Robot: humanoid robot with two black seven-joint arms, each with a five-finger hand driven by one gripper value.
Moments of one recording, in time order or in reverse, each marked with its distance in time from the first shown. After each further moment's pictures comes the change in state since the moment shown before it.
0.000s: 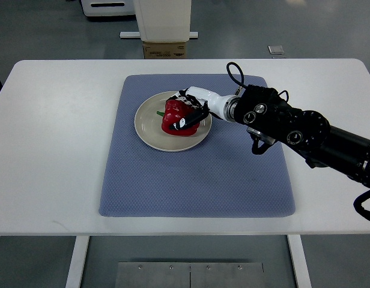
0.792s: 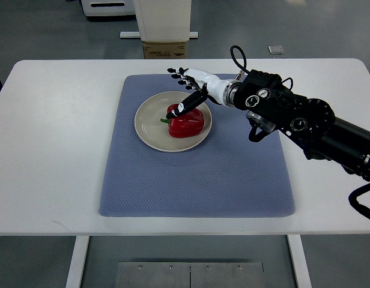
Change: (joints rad) left arm 0.001 0.000 0.000 0.000 0.000 0.000 0.000; right arm 0.014 0.000 0.152 -0.001 0.005 0.000 -0.008
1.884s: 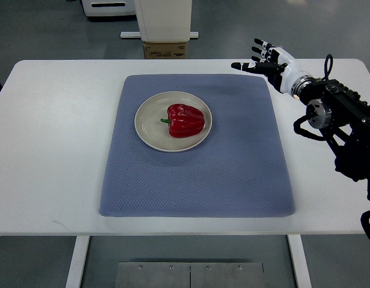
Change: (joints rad) left arm -0.001 0.000 0.000 0.000 0.000 0.000 0.000; right arm -0.288 -0.129 0.630 -0.001 0.041 -0.081 -0.012
